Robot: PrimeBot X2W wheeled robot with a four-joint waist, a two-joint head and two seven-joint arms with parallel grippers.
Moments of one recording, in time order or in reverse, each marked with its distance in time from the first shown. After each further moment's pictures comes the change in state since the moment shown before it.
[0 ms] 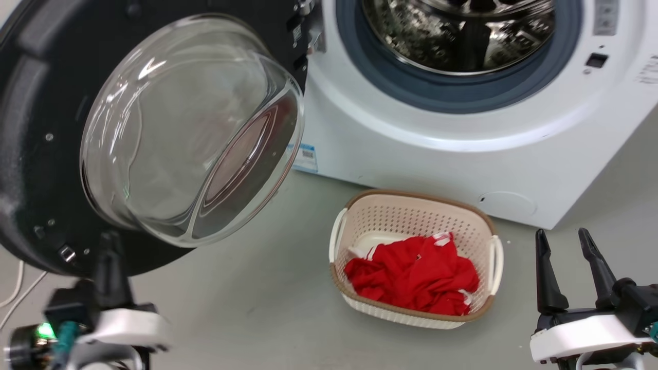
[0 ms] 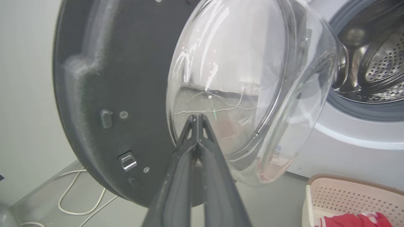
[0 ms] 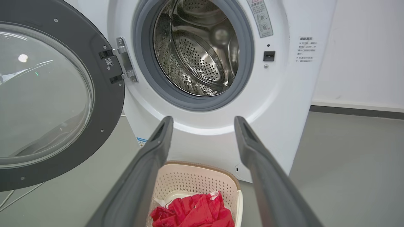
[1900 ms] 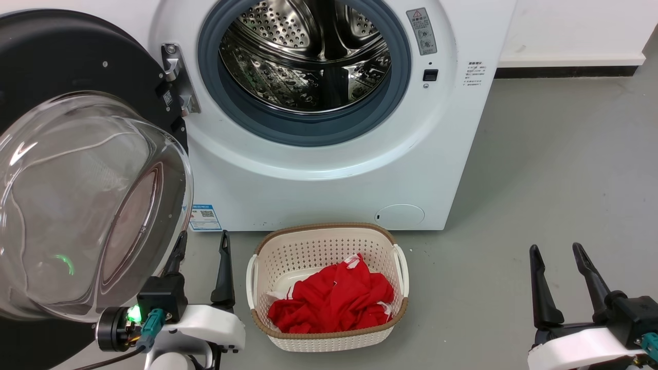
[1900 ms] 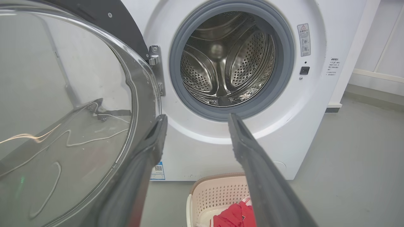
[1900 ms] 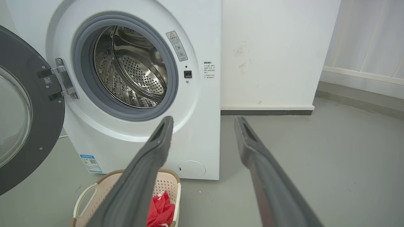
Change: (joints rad) left arm -0.063 -0.169 -0.127 0.114 0.113 -0.104 0.001; right arm 0.045 0.000 0.006 -0.006 -0.035 0.000 0.009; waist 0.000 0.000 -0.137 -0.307
